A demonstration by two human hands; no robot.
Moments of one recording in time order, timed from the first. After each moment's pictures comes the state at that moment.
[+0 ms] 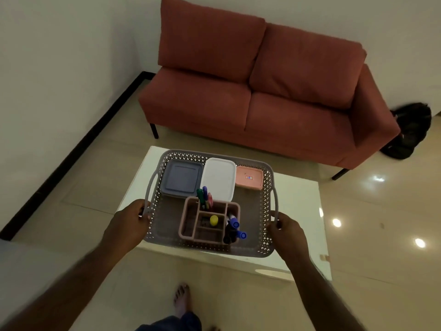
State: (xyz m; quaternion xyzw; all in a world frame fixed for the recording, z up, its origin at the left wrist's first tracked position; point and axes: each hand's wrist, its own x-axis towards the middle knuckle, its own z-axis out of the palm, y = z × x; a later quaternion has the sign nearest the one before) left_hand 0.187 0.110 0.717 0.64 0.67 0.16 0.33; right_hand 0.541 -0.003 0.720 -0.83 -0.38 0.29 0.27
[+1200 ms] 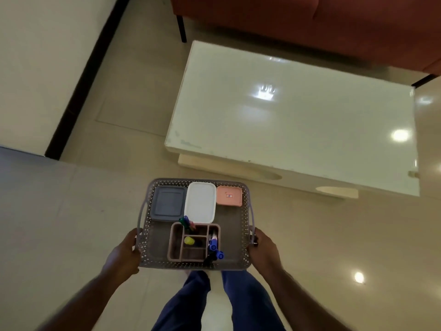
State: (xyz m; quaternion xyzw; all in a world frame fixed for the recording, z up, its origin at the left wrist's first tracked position) left_hand -0.153 -0.050 0.464 0.39 0.73 -0.03 0.56; right_hand 0.201 -0.137 0.457 -0.81 -0.29 0.50 0.10
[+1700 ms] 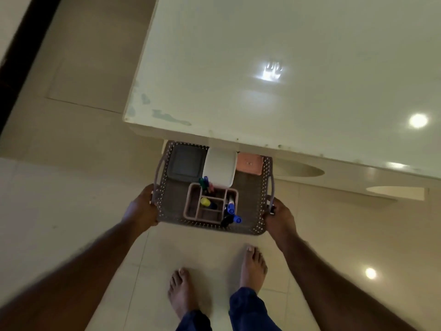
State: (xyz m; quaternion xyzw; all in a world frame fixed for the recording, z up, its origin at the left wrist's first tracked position) left_hand -0.073 0.094 0.156 0.47 0.72 0.00 0.51; right_hand 0.254 -0.030 0.158 -0.84 -0.22 0.45 0.18
